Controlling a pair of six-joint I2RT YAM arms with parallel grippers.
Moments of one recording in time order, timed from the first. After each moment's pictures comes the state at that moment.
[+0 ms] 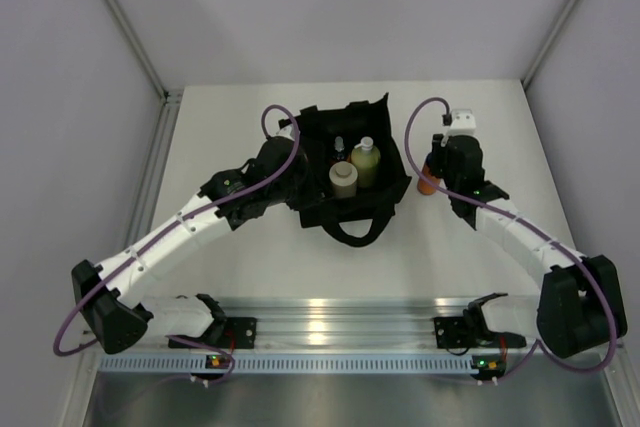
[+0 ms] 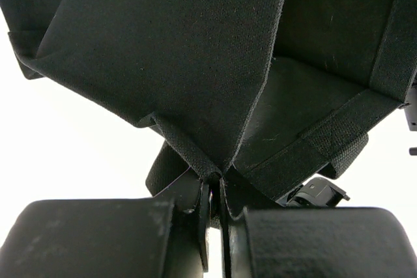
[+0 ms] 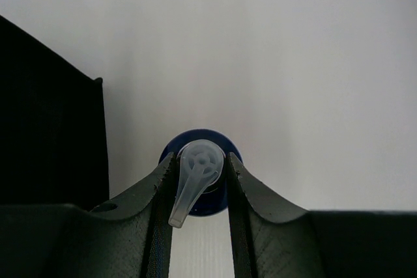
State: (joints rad) left arm -0.80 1.25 1.24 -0.67 -0.04 -1.00; right arm 0.31 1.23 0.76 0.08 0.31 0.10
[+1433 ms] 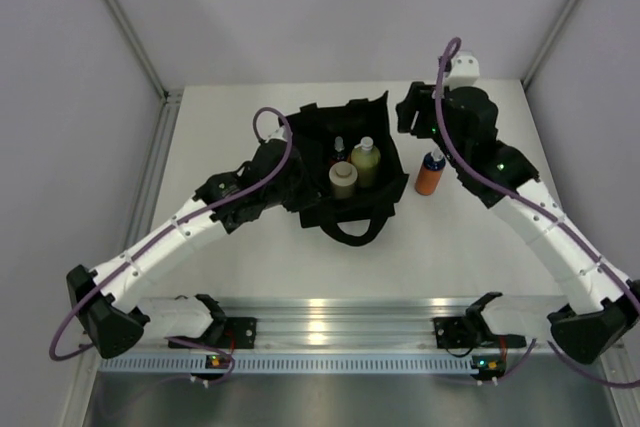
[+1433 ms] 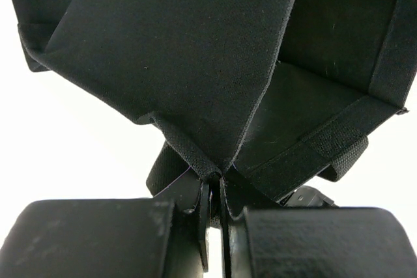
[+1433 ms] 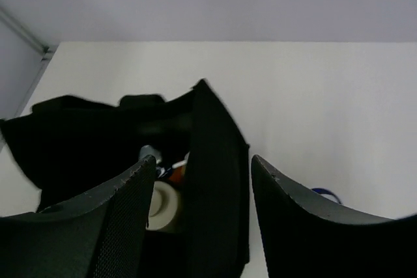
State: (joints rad) left arm -0.80 1.22 1.22 -0.68 -0.07 -1.05; right arm 0.54 1.19 1.34 -0.35 0.31 0.26
